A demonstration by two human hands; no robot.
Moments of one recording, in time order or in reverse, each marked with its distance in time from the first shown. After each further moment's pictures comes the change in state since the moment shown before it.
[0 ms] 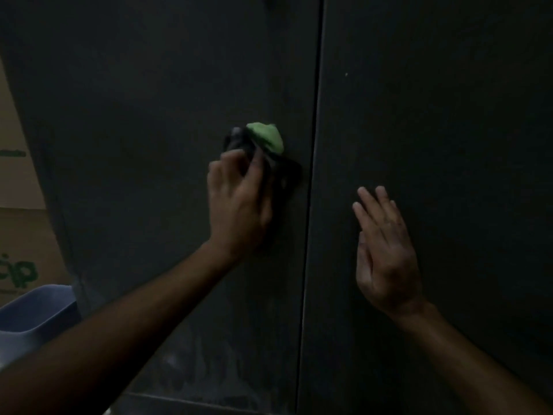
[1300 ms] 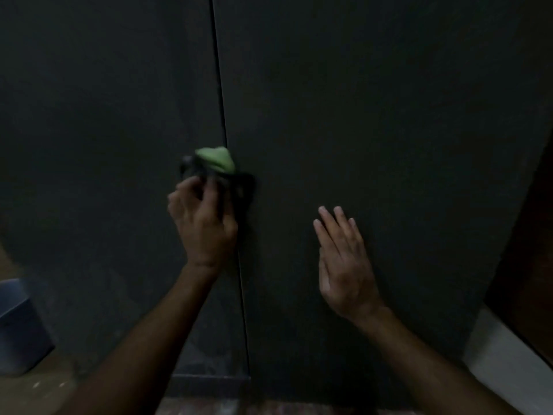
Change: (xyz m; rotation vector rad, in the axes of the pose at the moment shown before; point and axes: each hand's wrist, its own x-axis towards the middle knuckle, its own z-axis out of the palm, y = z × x) left_hand -0.057 0.078 0.024 0.014 -0.015 -0.134; right_hand -0.085 0.037 -0.039 -0.115 -0.176 0.100
